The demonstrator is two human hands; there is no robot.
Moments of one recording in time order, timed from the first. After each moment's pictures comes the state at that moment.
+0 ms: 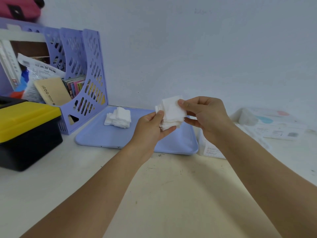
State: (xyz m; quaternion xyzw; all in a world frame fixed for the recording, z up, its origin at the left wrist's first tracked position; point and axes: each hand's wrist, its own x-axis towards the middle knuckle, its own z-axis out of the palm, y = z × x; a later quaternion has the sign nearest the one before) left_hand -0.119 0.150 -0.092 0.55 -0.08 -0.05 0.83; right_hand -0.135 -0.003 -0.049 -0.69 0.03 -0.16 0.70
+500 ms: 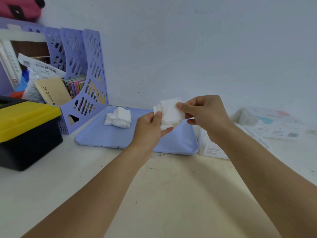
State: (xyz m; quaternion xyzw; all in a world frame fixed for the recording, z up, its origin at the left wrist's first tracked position) left_hand -0.118 0.149 -0.096 0.62 -0.07 0.02 0.78; right_hand -0.134 -0.004 -0.046 -0.78 0.02 -0.19 0.59
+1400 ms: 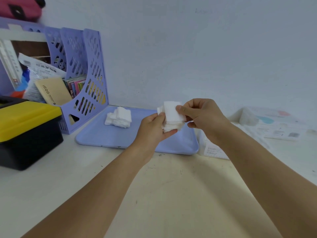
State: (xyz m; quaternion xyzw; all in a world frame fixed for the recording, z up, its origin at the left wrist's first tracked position) left_hand -0.116 0.147 -0.098 0.59 -0.08 -0.05 0.80; right_hand -0.128 -0.006 -0.053 -0.79 0.00 -0.12 0.60
